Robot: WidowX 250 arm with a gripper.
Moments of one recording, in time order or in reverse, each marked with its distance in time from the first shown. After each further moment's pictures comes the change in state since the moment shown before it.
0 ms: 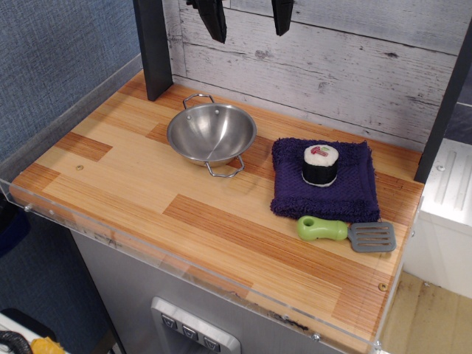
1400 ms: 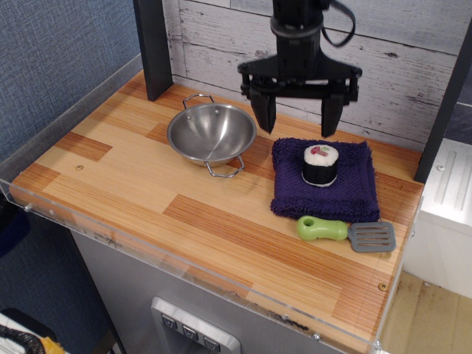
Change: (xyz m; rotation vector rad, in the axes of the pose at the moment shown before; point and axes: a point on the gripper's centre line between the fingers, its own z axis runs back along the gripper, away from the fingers) arm -0.068 -0.038 -0.067 0.015 0.132 -0.210
